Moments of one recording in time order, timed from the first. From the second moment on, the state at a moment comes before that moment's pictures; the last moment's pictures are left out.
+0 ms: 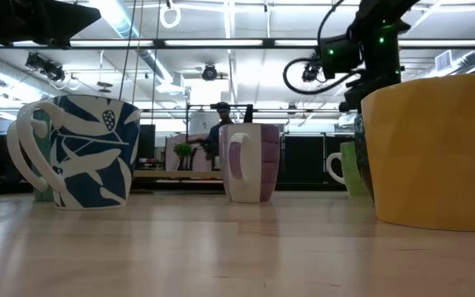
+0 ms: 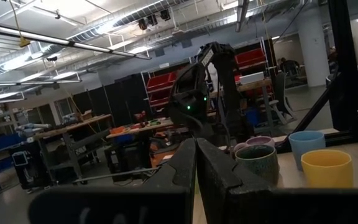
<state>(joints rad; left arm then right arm) -0.23 0.01 0.15 0.16 -0.44 0.36 -0.42 1.44 1.01 -1.15 0.29 -0.86</state>
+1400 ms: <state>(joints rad) -0.23 0.01 0.15 0.21 -0.44 0.36 -0.50 1.51 1.09 -1.14 -0.07 0.03</state>
